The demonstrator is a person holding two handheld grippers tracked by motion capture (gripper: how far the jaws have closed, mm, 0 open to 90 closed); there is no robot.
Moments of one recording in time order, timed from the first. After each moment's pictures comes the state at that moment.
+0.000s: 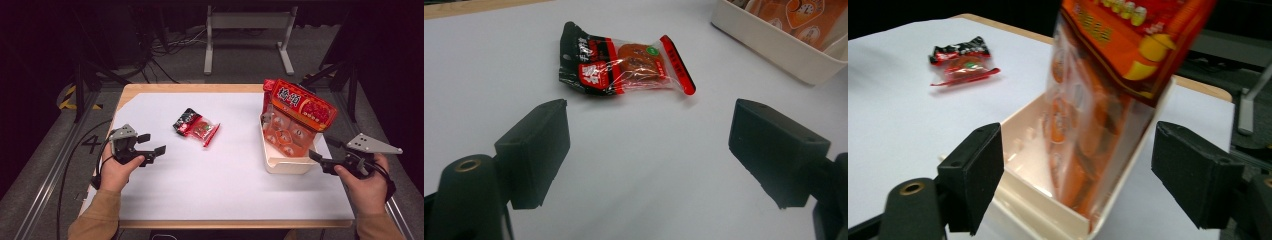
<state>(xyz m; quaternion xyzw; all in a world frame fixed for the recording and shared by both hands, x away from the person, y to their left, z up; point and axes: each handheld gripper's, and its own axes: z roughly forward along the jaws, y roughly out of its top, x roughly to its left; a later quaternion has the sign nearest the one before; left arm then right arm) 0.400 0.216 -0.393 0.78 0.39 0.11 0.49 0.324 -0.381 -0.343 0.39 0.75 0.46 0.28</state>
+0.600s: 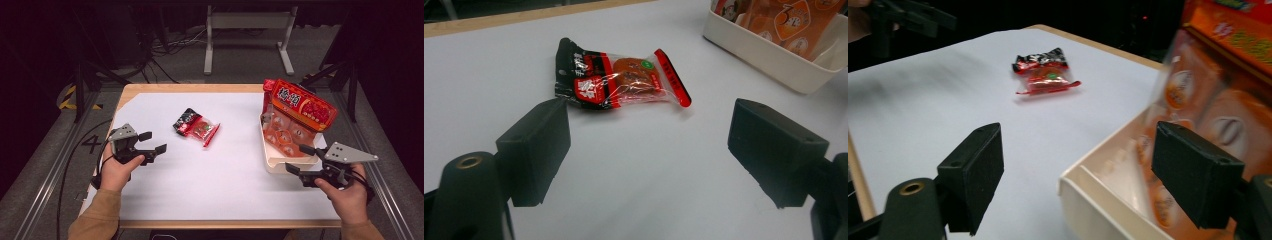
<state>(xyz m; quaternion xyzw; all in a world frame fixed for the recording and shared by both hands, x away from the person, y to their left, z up) 0.404 0.215 -0.396 0.77 0.36 0.12 0.51 0.310 -0.324 -0.349 0.32 0.77 0.51 0.22</state>
